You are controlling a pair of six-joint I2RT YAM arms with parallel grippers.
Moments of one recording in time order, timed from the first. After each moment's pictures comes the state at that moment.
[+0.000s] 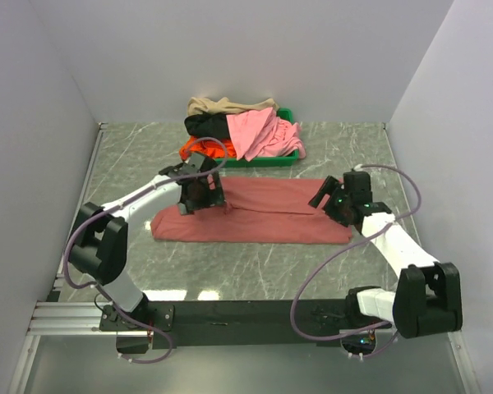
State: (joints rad) left arm -0.50 1.64 1.19 -0.66 -0.17 -0.73; right arm 0.09 1.20 0.71 -0.34 -0.06 0.66
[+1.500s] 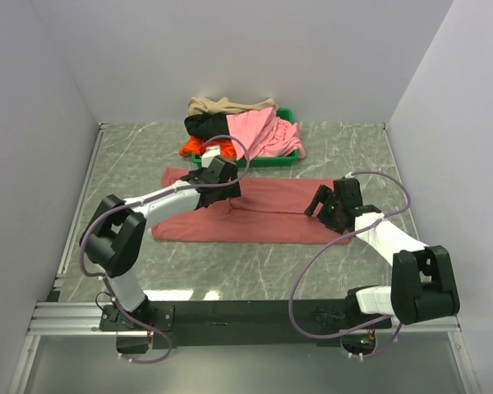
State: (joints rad) left arm -0.65 1.73 1.17 -0.31 -0.42 -0.69; right arm 0.16 1.30 0.64 -0.26 -0.03 0.66
